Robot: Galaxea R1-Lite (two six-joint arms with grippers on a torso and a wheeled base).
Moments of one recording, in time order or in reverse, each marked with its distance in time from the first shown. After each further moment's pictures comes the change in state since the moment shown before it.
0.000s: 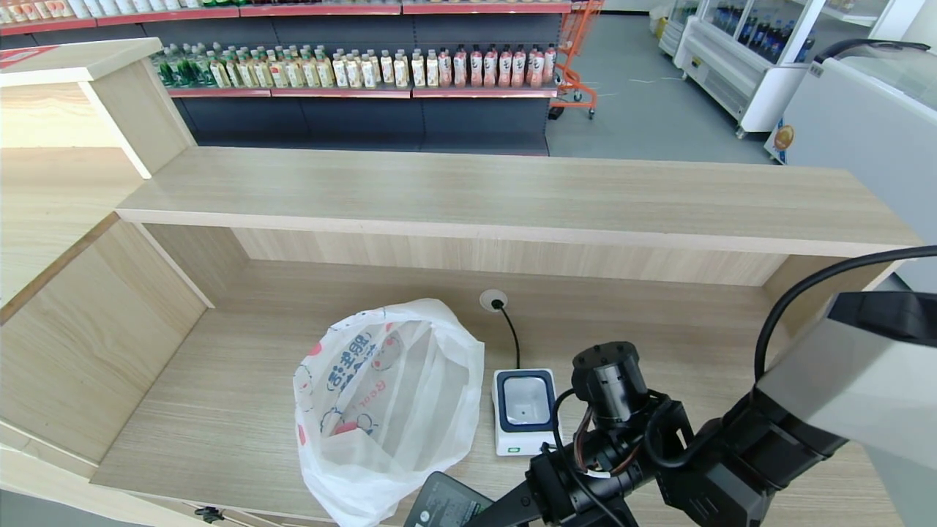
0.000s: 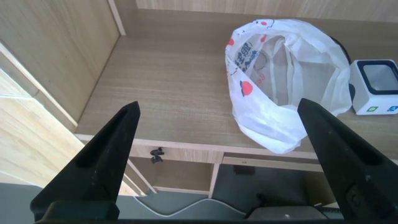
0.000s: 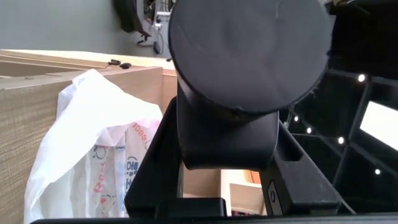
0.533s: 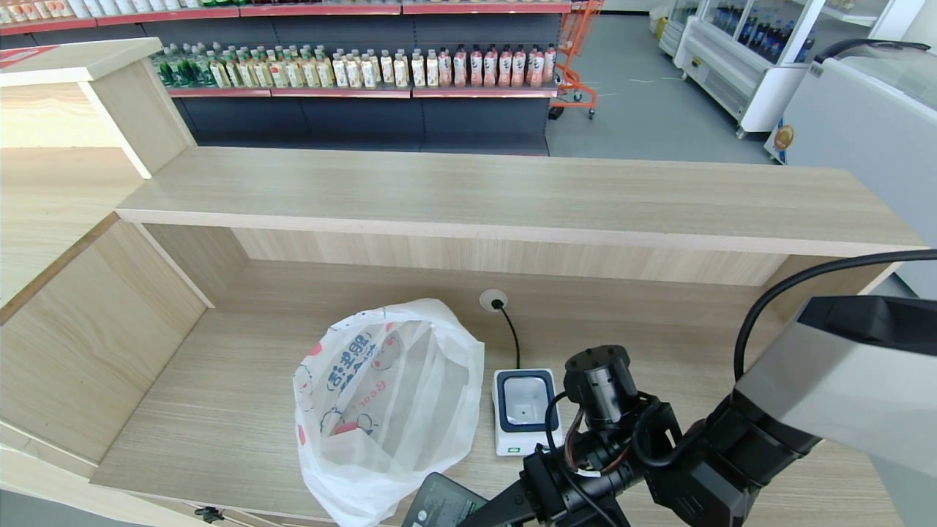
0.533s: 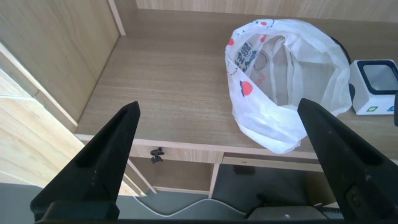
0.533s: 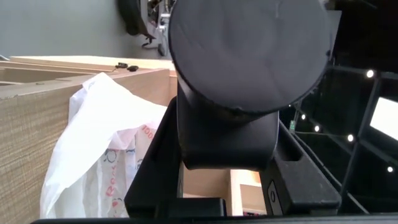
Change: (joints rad) left arm 0.000 0.000 0.000 0.000 0.000 0.000; right arm -0.002 0.040 -0.022 -0.002 0.001 0.021
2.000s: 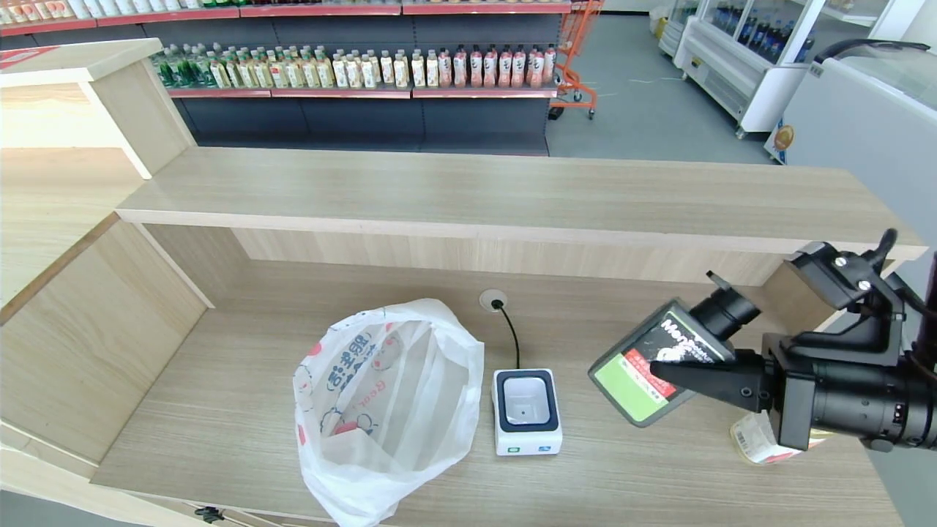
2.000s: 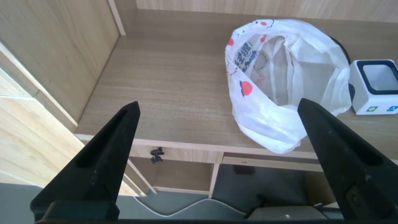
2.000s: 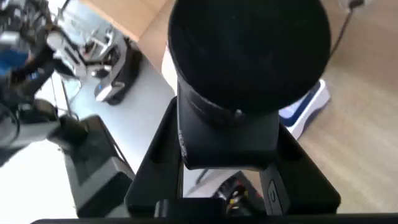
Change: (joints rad) left arm 0.000 0.000 0.000 0.000 0.000 0.000; right arm -0.364 -0.801 0.229 0.251 -0.498 2.666
